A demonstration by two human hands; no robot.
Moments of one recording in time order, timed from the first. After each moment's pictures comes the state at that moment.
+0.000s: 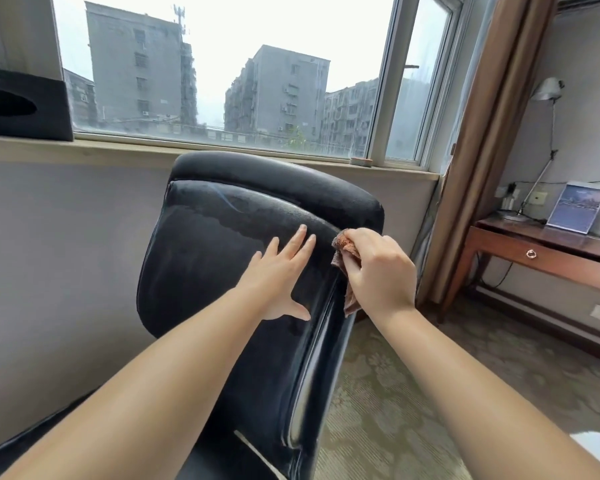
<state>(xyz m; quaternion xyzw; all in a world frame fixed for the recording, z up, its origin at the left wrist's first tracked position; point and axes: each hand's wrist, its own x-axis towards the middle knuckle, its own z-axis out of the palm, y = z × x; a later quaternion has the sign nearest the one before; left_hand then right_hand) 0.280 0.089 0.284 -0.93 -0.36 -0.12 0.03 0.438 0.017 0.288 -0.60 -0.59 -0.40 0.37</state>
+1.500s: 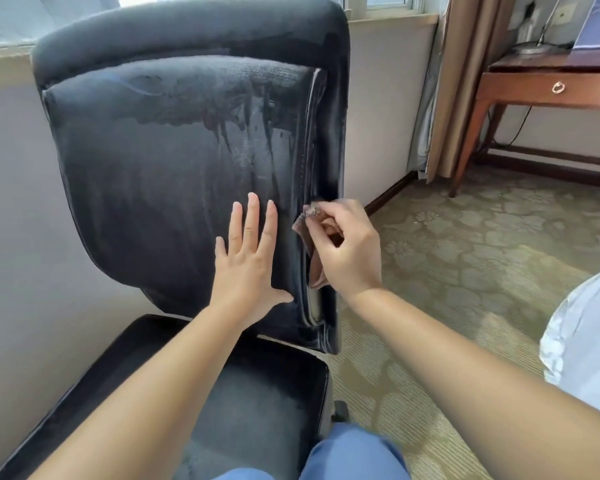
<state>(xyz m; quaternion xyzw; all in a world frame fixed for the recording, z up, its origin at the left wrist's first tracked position) 0.260 0.102 0.142 -0.90 -0.42 -0.11 0.04 0.402 0.043 0.132 -0.59 -0.52 -0.12 0.61</state>
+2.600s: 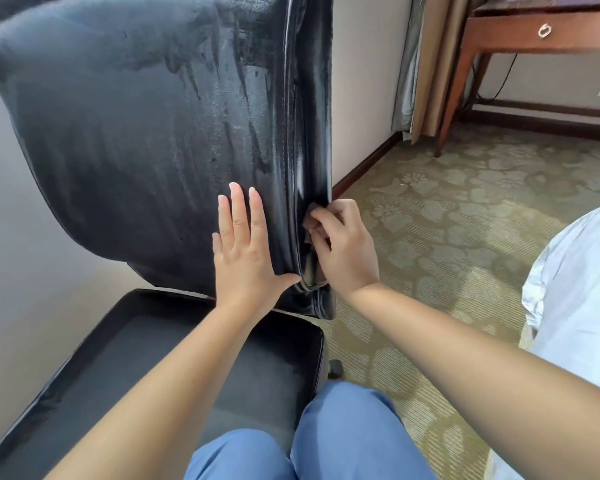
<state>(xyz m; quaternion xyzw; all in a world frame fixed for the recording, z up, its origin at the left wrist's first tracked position) 0.266 0.077 0.093 -0.88 -0.41 -0.24 0.00 0.401 0.022 0.073 -0.66 -0.53 -0.16 0.50</state>
